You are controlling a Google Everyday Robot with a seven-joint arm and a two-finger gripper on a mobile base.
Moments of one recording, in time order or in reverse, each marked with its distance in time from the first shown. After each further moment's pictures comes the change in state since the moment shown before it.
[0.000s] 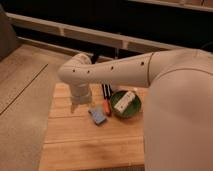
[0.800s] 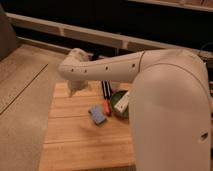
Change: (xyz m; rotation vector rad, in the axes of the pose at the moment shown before) arm -0.118 0.021 -0.008 -0.009 -0.334 -0.326
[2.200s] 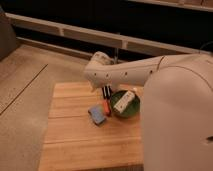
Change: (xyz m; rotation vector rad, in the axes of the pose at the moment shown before) arm 0.007 -0.120 0.027 0.142 -0.067 0.042
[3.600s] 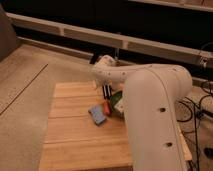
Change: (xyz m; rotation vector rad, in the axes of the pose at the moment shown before) arm -0.031 -0.019 0.110 -0.082 0.016 0.072
